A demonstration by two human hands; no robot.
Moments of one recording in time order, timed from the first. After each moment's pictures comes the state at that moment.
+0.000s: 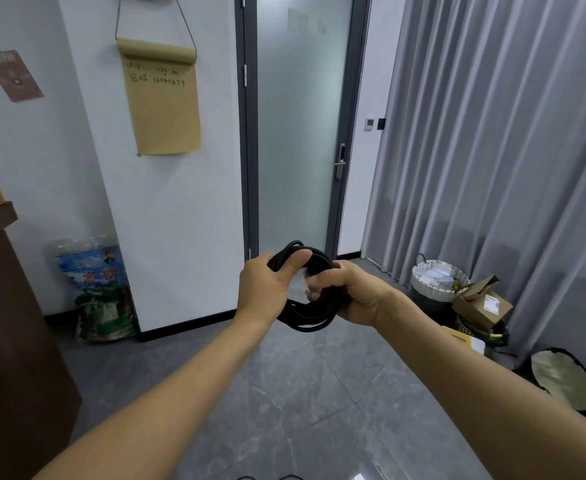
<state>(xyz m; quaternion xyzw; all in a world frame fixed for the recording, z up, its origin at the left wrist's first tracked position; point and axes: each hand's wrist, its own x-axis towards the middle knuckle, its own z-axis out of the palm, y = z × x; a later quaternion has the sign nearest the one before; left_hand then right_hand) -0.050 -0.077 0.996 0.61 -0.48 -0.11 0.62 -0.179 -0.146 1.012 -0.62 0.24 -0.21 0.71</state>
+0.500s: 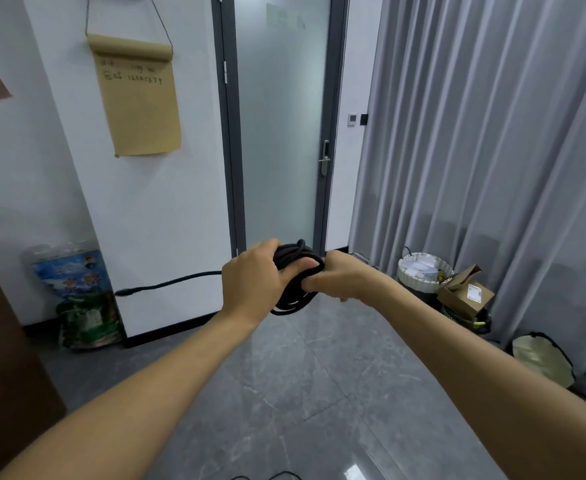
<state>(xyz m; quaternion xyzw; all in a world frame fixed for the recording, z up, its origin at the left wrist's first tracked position) -0.059 -0.091 1.001 0.70 -0.56 0.14 0.43 -0.190 -0.150 1.036 -0.82 0.46 -0.11 0.31</state>
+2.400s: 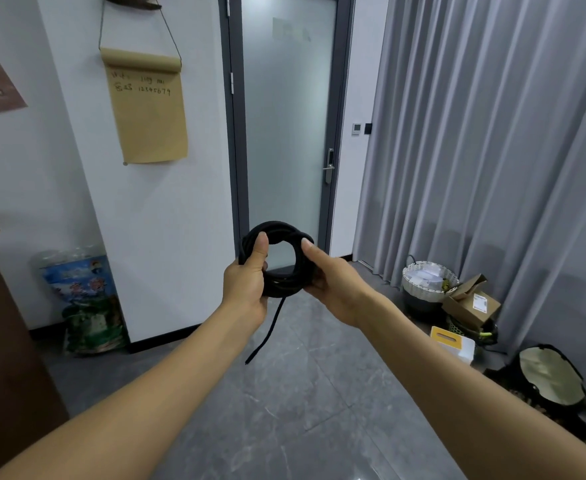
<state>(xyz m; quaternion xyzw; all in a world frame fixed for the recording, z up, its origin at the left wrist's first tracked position) -0.068 -0.095 1.011 0.45 -0.20 -0.37 0.78 -0.183 -0.153 1.013 -0.57 0.30 -0.33 0.69</state>
